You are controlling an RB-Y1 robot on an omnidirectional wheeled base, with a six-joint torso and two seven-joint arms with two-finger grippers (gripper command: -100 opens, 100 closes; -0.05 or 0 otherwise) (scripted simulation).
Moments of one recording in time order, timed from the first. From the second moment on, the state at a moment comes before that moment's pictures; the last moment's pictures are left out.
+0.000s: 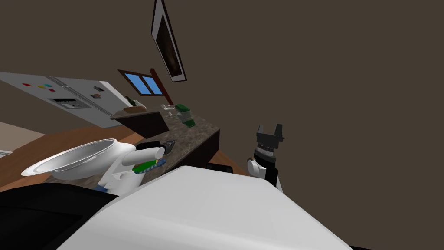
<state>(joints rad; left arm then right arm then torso) 0.42 0.32 0.54 -2.18 0.32 1.21 -0.29 0.46 0.03 0.05 -2.31 0.00 -0.57 -0.13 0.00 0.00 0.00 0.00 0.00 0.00</state>
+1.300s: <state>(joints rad) 0.47 0.41 0.70 -2.11 0.30 1.53 -0.31 0.46 0.03 0.05 -2.31 0.00 -0.57 -0.13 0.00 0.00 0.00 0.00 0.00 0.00</state>
